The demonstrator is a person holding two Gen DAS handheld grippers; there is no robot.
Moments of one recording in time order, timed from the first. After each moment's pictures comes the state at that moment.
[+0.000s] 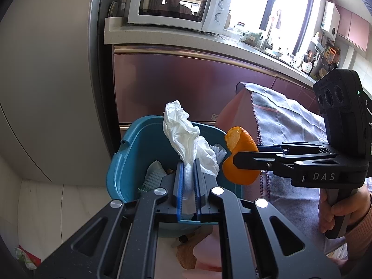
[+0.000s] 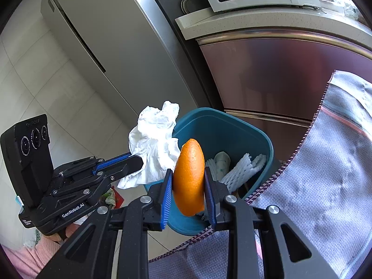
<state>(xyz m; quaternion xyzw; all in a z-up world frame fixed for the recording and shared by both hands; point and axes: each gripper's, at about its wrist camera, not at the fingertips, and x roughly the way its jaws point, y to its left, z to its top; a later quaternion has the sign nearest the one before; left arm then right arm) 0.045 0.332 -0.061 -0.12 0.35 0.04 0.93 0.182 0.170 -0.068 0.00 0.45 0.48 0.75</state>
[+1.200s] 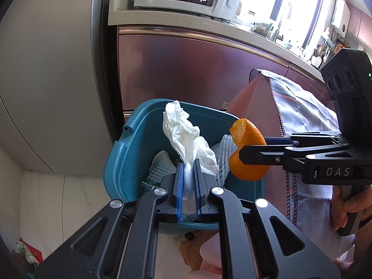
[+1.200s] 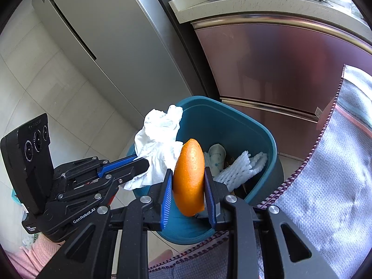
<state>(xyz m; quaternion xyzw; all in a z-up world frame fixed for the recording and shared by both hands) 0.072 0.335 -0.097 -0.13 0.39 0.06 0.91 0.195 0.192 -0.078 -0.04 0.48 0.47 0.74</state>
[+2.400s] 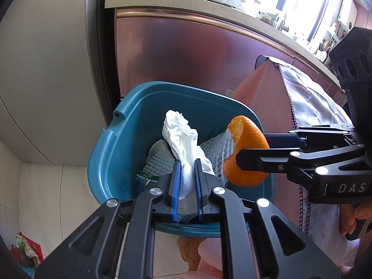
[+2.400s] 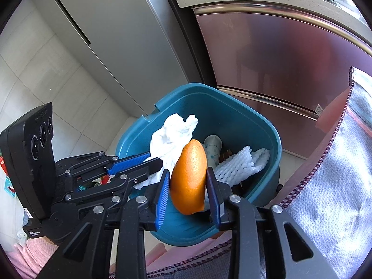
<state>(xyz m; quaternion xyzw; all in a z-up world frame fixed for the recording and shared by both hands) 0.092 0.335 -0.124 -0.14 0.43 0.06 0.89 0.196 0.224 -0.085 -0.08 0.50 0.45 0.73</state>
